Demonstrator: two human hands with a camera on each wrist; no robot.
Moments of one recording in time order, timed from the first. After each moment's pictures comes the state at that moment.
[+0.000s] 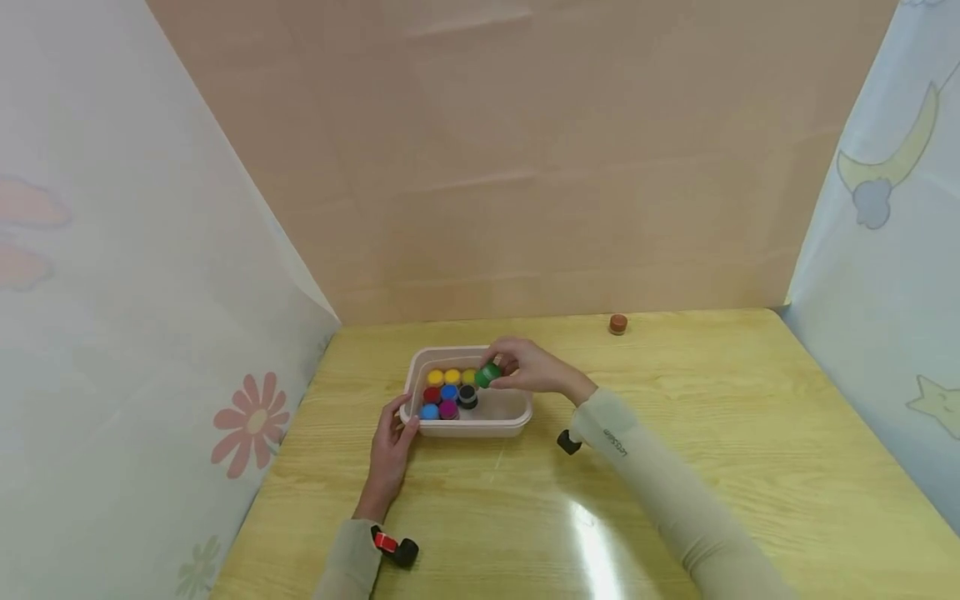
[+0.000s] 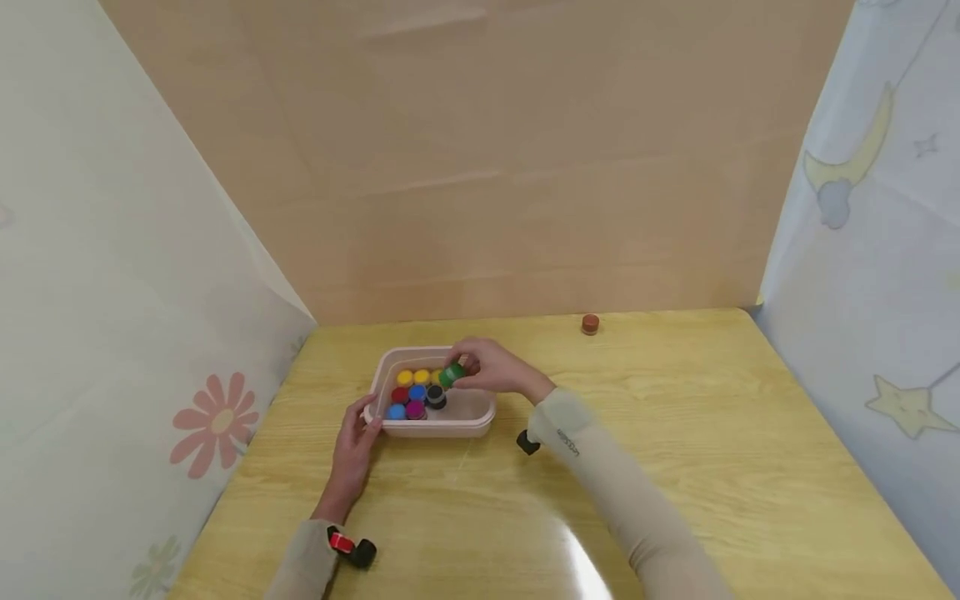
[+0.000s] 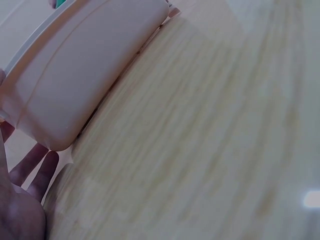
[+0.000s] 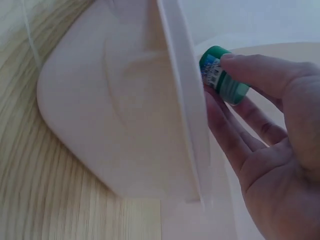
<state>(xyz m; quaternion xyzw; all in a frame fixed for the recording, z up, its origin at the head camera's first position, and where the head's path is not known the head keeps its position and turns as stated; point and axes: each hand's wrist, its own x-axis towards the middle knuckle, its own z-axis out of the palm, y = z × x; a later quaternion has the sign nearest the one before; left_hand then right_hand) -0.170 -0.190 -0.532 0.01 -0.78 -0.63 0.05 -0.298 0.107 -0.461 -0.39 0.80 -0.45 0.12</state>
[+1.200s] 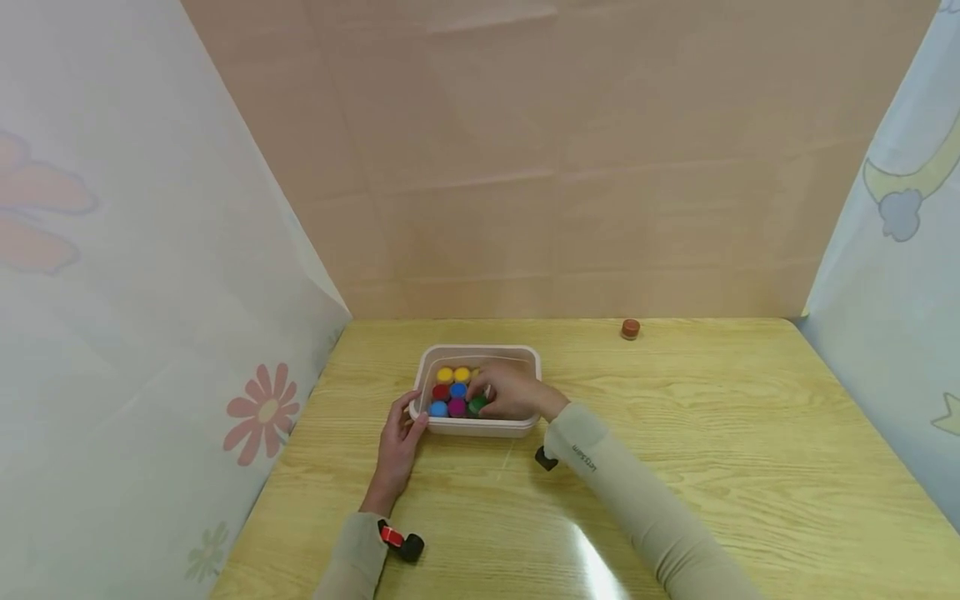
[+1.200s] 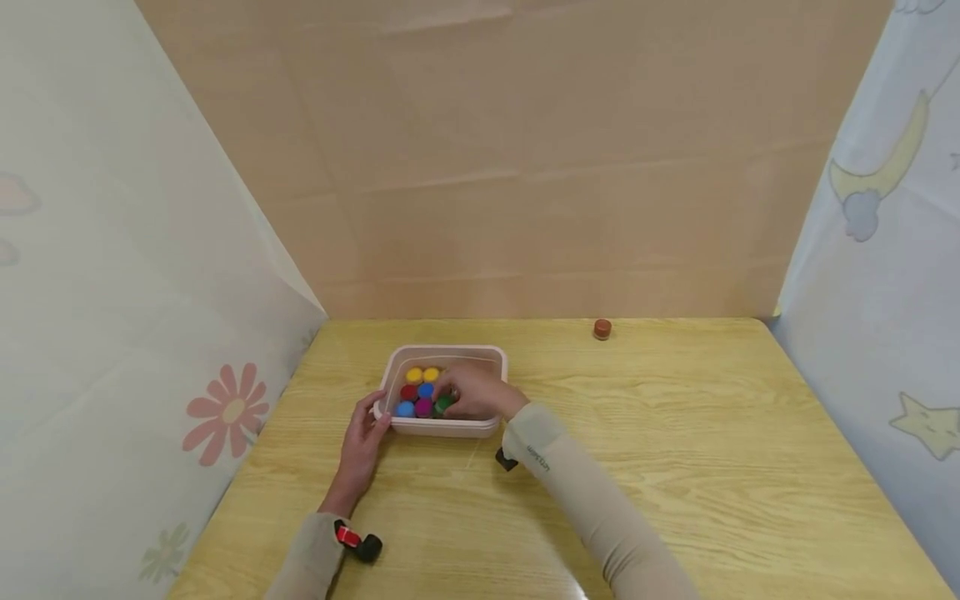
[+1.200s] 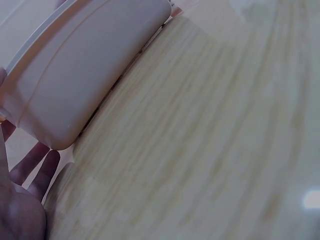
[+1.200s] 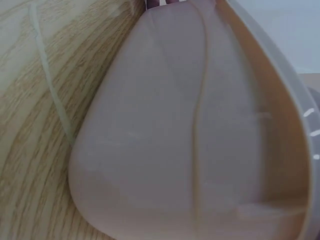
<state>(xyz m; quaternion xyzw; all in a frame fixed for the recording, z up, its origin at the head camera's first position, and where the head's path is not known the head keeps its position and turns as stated) -0.181 -0.194 -0.555 -0.02 -0.77 -0.63 0.09 -0.285 0.055 -0.478 -0.40 0.86 -0.29 0.15</state>
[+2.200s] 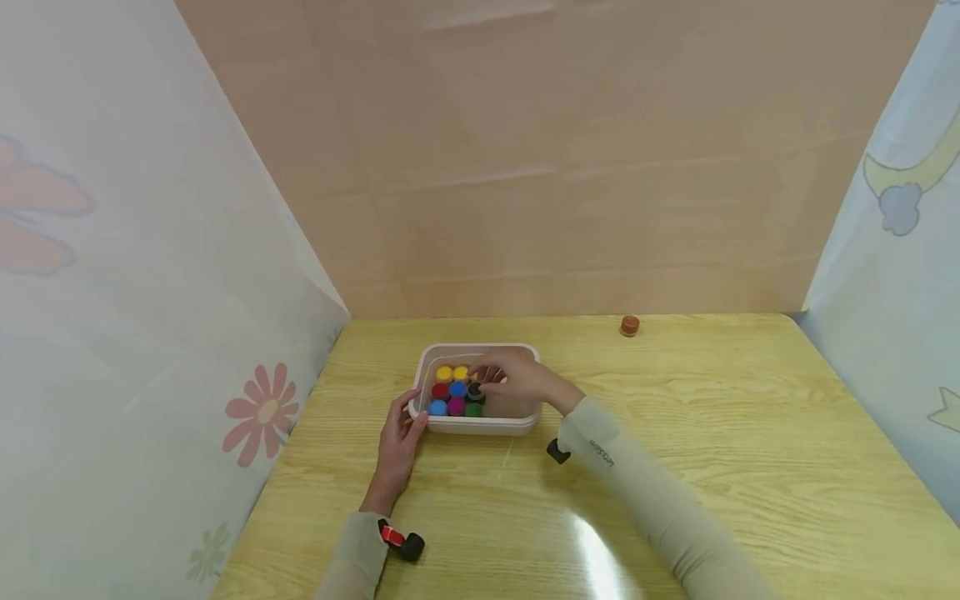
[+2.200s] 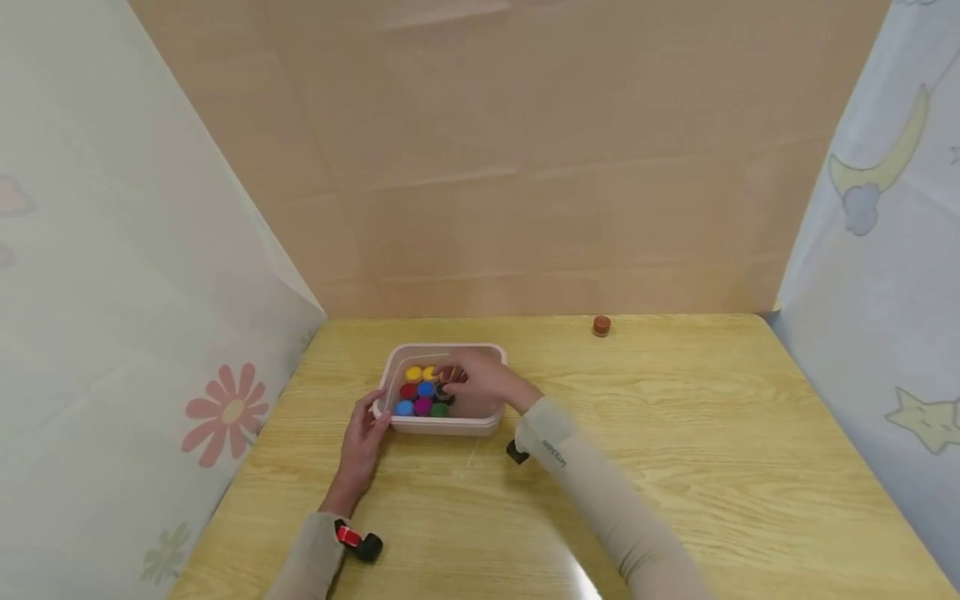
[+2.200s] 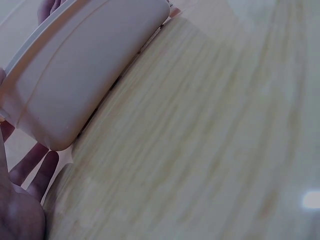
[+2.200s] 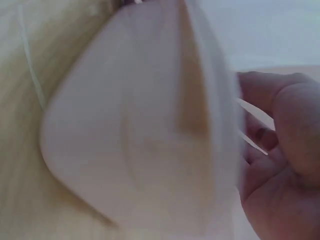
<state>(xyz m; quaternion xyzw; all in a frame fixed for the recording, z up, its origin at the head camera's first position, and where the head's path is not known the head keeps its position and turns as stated) -0.181 -0.192 -0.554 -0.01 -0.78 -0.62 0.10 -0.290 0.075 -0.464 -0.41 0.84 -0.35 0.09</state>
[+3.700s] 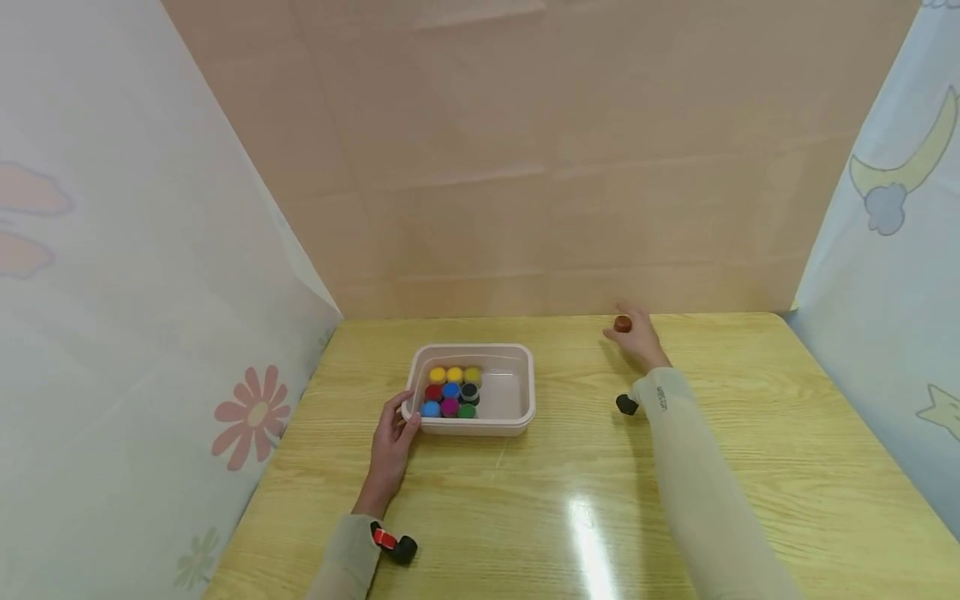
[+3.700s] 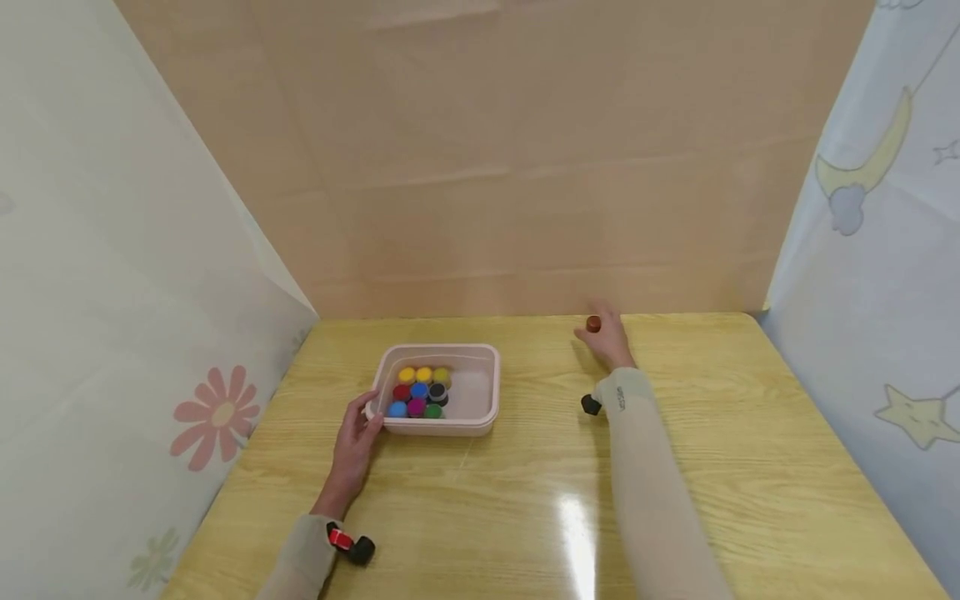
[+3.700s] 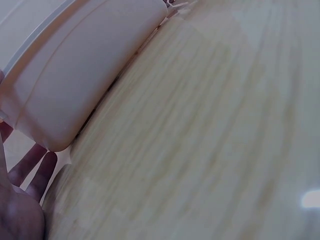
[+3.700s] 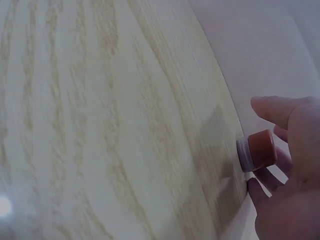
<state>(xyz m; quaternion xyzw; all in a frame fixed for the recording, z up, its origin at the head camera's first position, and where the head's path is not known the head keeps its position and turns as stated) -0.173 -0.194 -0.553 0.00 -0.78 -0.62 0.09 -0.377 0.283 -0.541 -0.05 0.89 -0.45 -0.01</state>
